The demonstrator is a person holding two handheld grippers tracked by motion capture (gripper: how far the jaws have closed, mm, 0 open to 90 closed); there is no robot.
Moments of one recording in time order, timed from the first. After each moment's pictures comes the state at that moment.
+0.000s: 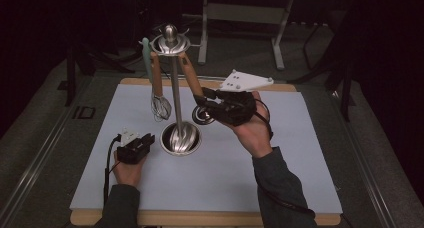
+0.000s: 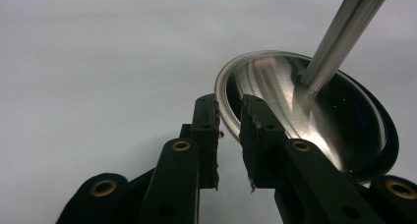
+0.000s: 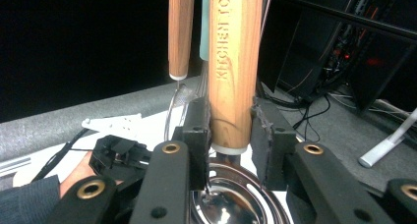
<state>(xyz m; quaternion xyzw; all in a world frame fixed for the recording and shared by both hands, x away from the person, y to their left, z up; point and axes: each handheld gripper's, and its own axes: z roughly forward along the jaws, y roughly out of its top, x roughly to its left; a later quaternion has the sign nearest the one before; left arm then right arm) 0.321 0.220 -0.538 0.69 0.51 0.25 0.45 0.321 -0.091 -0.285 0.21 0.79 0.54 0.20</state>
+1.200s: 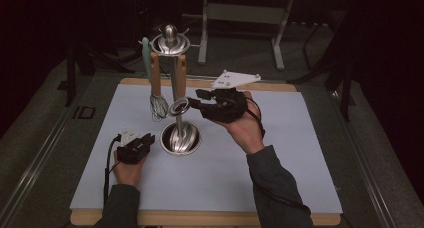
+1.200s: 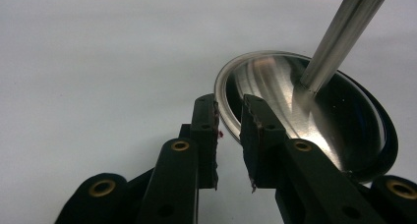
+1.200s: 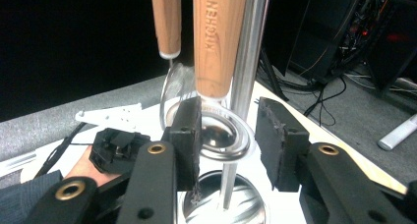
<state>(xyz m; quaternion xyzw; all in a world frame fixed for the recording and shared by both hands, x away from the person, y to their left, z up) 0.321 0.220 -0.538 0.69 0.51 0.25 0.45 0.340 -0.078 -0.303 0.22 0.81 0.52 0.16</state>
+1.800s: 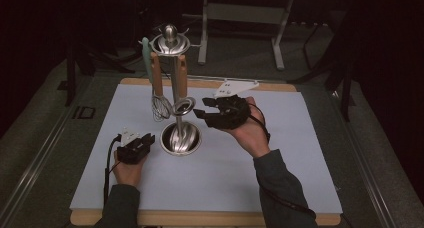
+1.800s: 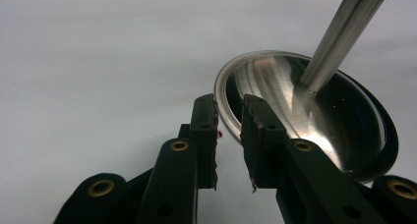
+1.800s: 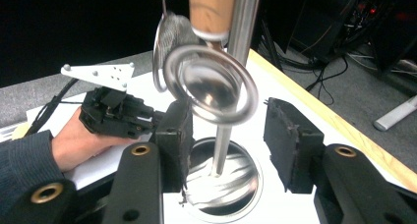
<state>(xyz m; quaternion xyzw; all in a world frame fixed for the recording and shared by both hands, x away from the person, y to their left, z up) 0.321 0.220 -0.538 0.69 0.51 0.25 0.45 0.343 -0.089 -0.324 0.21 0.84 0.48 0.16</state>
